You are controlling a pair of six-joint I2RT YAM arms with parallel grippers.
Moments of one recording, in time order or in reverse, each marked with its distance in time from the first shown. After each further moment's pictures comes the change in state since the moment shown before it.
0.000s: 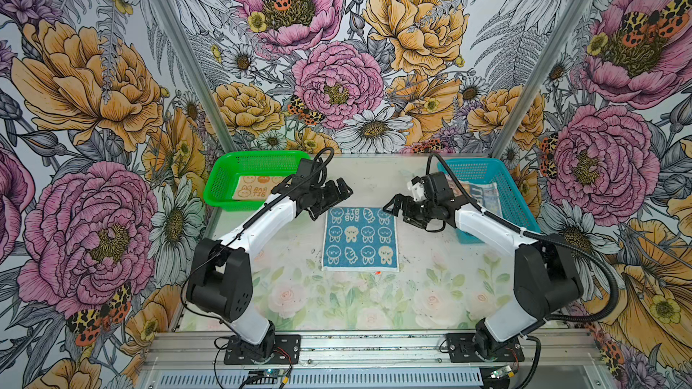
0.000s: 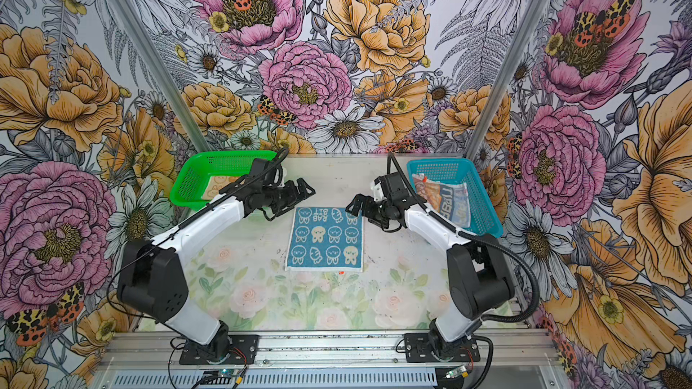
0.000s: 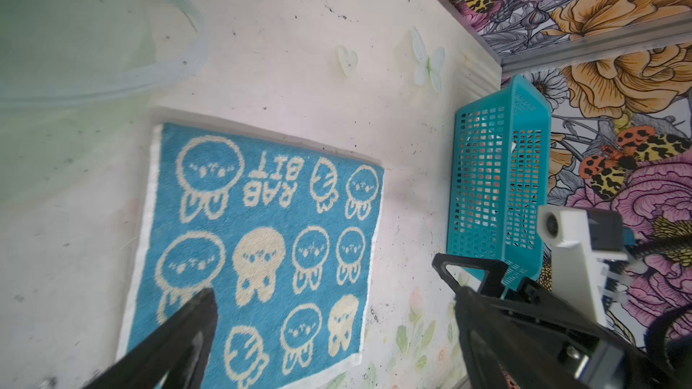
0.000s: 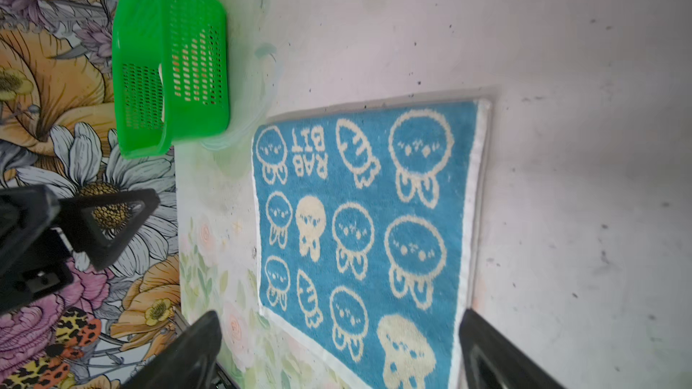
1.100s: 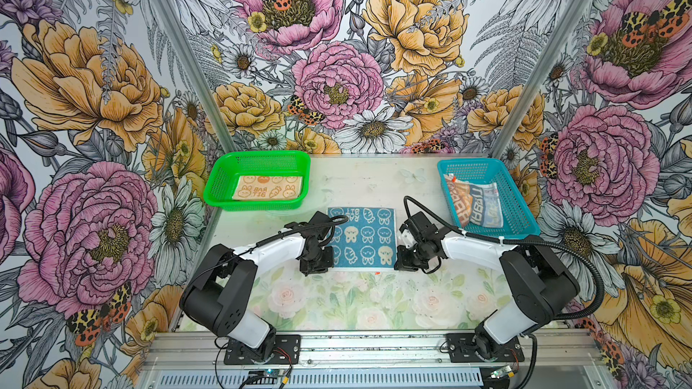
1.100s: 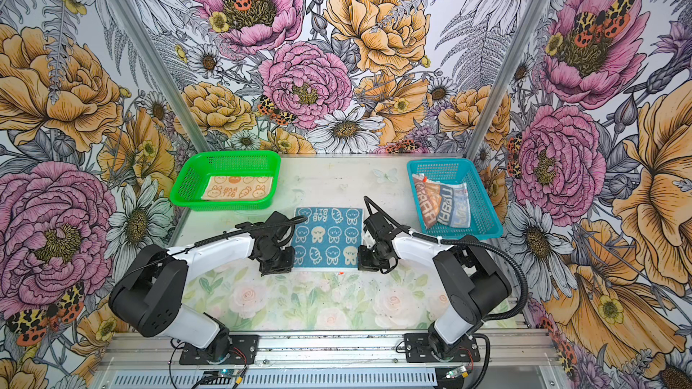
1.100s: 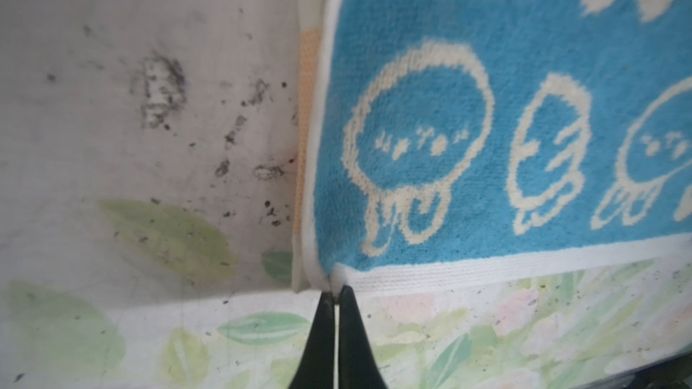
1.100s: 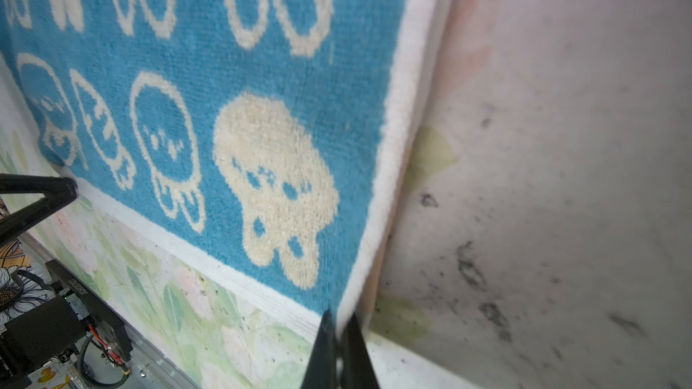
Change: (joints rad) left arm -0.147 -0.145 -0.481 -0.250 -0.187 0.185; right arm 0.188 -0.071 -0.342 -0.124 0.101 -0.129
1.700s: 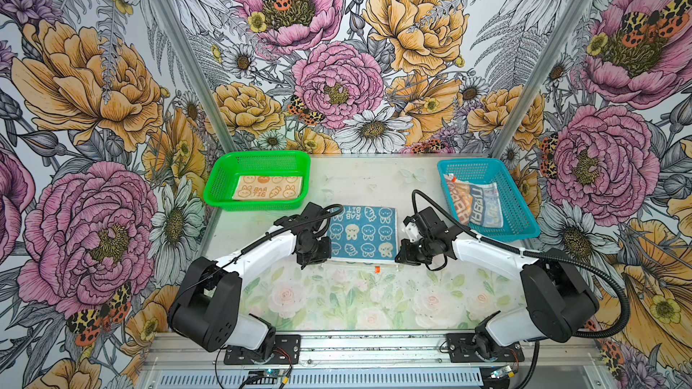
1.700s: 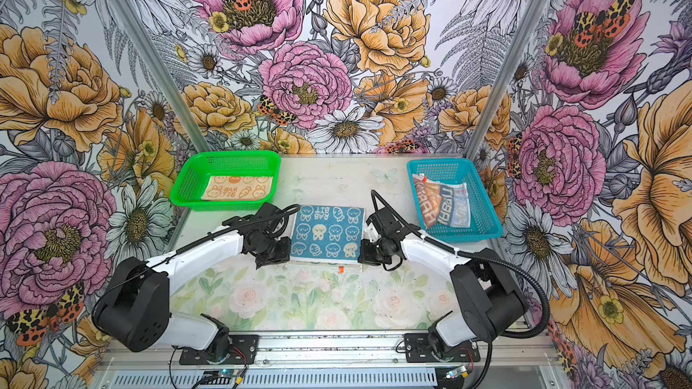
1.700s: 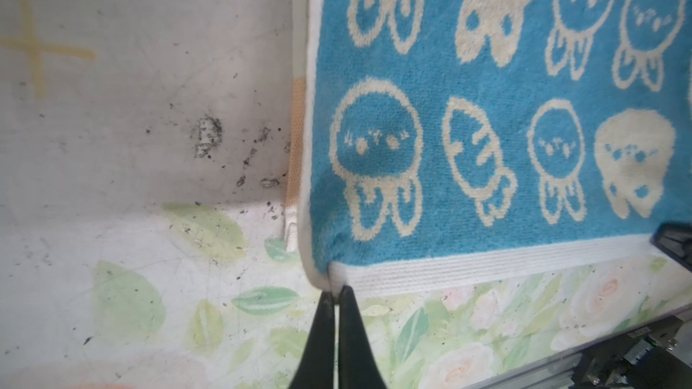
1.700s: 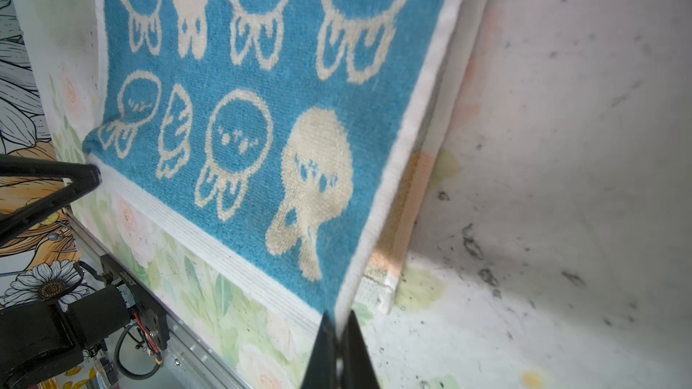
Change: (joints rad) left arm 0.045 -0.089 0.053 -0.048 0.009 0.033; right arm -0.021 -0.114 0.000 -0.012 -0.023 0.001
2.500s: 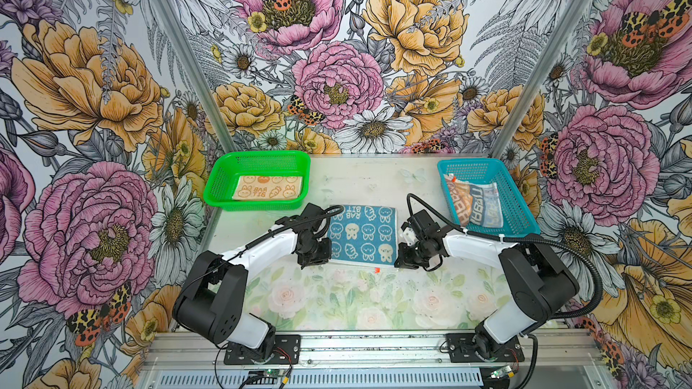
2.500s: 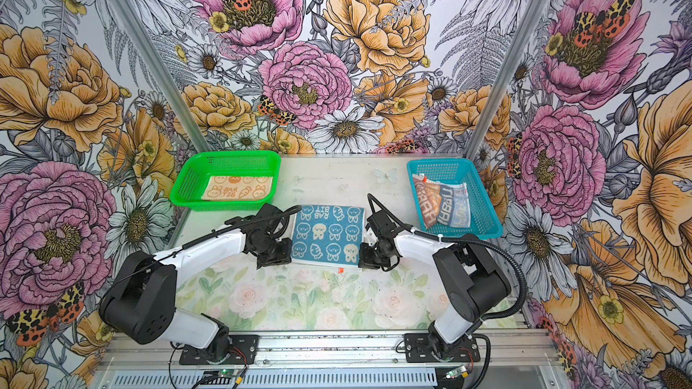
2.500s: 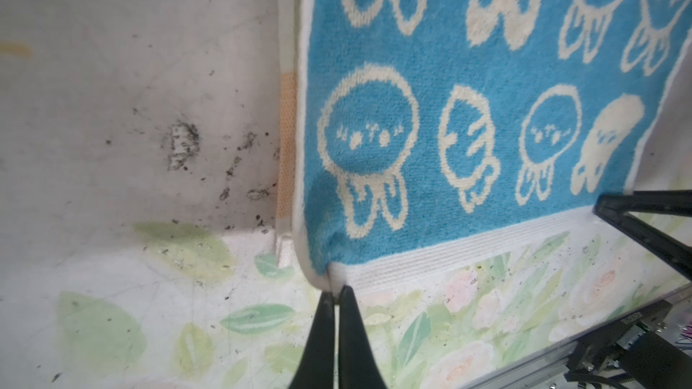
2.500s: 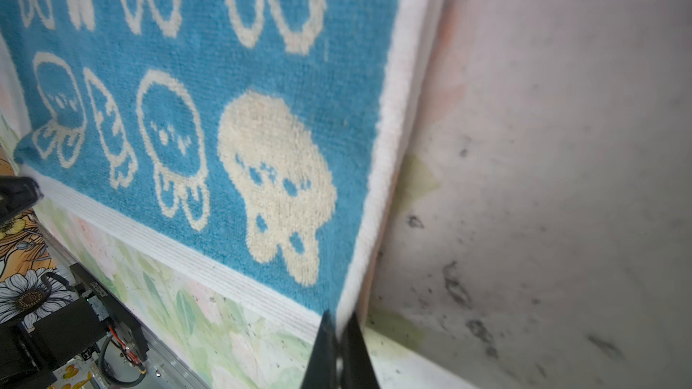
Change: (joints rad) left arm 0.019 0.049 -0.010 0.039 0.056 0.037; right arm -0.017 0.129 0.000 0.035 -0.012 -0.005
